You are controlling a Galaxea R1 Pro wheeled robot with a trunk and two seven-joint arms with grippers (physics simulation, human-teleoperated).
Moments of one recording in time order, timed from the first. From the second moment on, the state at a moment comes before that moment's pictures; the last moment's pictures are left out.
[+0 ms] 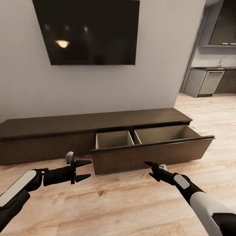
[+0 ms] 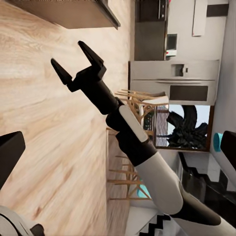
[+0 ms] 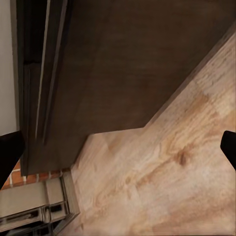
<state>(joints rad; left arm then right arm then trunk) -0.47 0.52 -0.37 -1.37 1.98 1.00 0.00 -0.81 -0.16 0.06 -0.28 -1.01 0.57 0.45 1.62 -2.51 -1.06</state>
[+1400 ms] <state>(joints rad) -0.47 0.52 -0.38 -1.33 1.98 1.00 0.02 -0.66 -0.22 0.06 -0.19 -0.77 0.47 0.47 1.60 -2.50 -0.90</state>
